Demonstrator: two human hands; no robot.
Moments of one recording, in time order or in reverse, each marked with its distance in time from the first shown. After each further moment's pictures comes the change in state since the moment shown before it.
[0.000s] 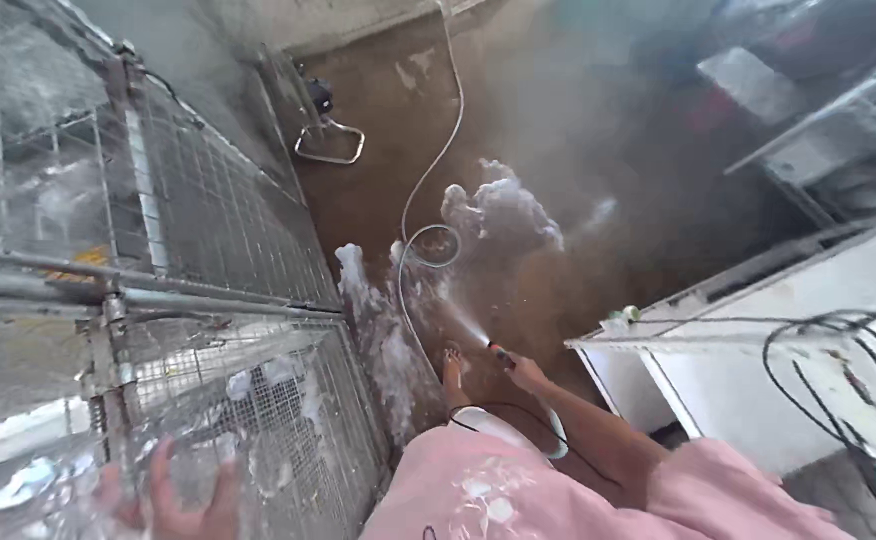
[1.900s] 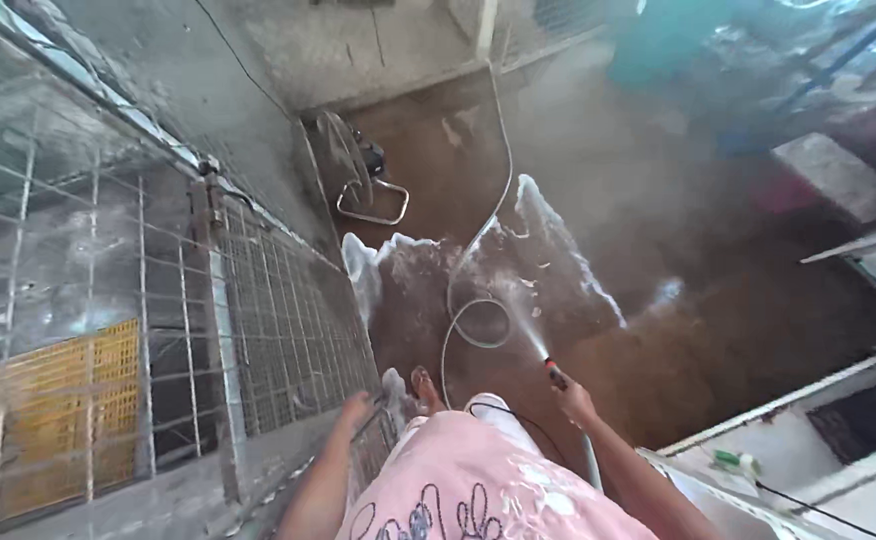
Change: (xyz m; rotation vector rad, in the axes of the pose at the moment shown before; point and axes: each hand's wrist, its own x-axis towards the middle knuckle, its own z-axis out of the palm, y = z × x) left_hand 0.388 -0.143 0.379 0.089 -1.265 -0.461; right_hand 0.167 -0.282 -0.166 0.196 0.246 0.249
